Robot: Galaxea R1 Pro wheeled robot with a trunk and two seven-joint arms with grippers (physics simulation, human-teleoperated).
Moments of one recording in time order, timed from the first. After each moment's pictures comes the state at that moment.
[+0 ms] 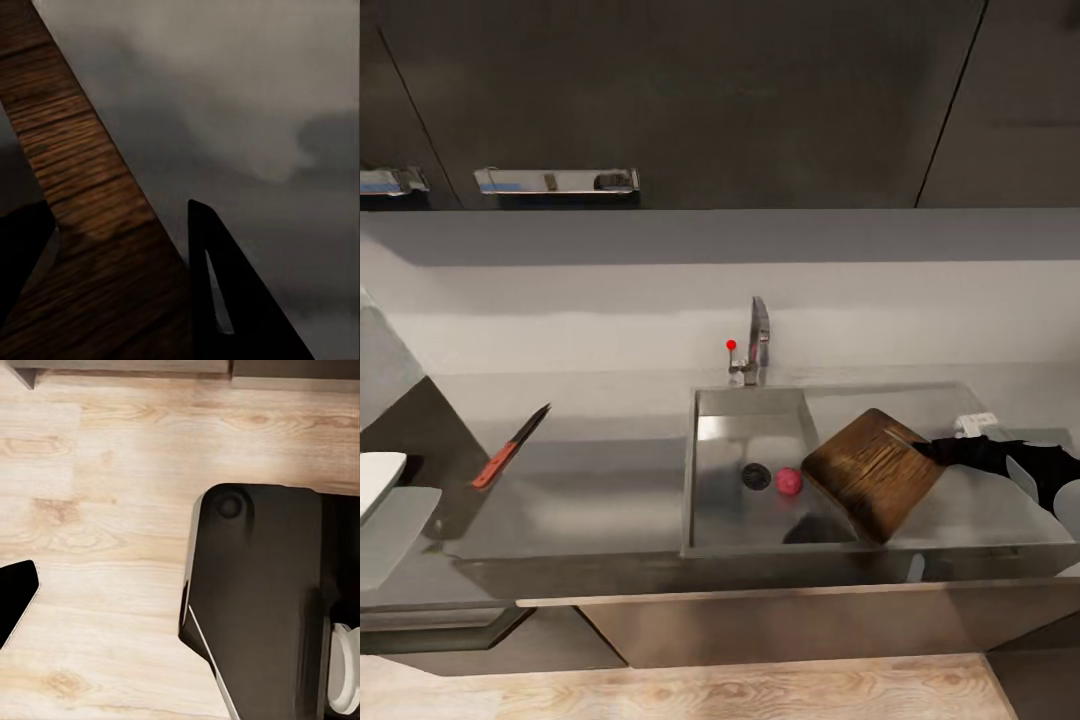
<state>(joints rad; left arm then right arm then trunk) 0.41 0.00 0.06 -0.22 0.08 -1.03 0.03 -1.23 -0.49 0.02 -0.03 0.10 0.06 0.57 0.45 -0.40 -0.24</state>
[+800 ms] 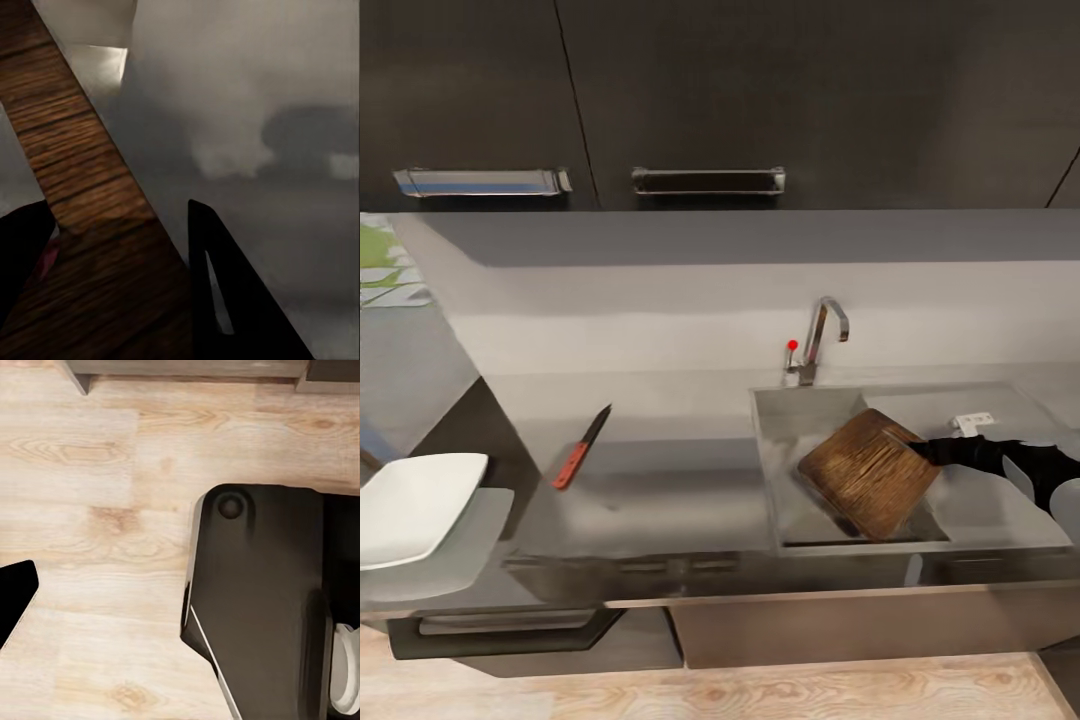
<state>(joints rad) 0.41 0.00 0.06 -0.22 0.08 -1.03 0.03 -1.23 -0.48 0.02 -0.03 0.10 0.06 0.57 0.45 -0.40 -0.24</state>
